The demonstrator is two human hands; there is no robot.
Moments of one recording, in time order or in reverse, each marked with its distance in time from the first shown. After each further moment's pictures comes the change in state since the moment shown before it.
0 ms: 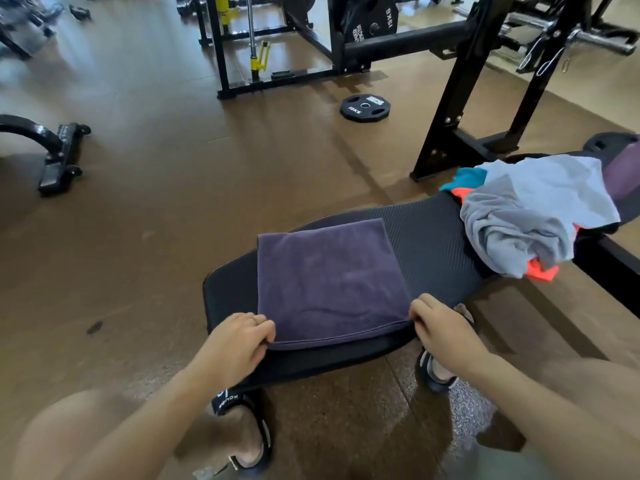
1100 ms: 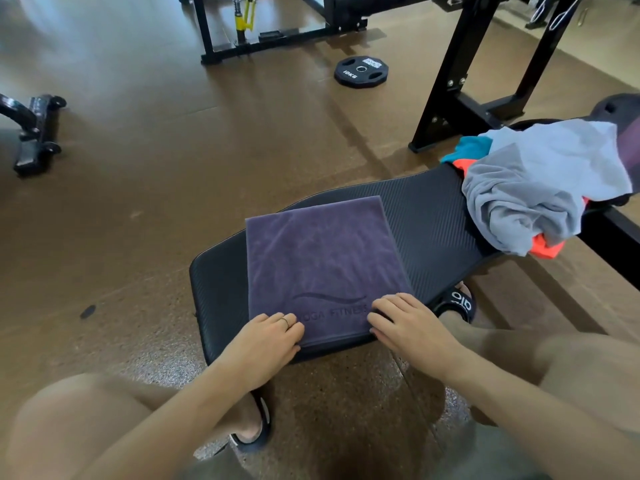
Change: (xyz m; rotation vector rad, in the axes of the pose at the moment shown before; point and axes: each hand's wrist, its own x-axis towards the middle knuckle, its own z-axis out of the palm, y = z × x) left_hand 0.023 0.045 0.032 0.158 -0.108 0.144; right_hand -0.005 -0.024 0.029 -0.321 -0.007 -0.492
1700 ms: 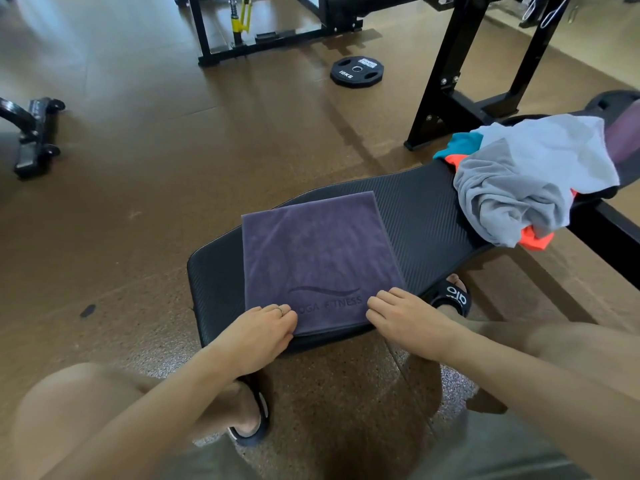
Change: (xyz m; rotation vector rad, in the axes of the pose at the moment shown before) left_hand 0.003 -0.002 -0.014 -0.137 -0.059 0.012; right_hand 0.002 0.008 -0.013 -0.090 -0.140 -0.157
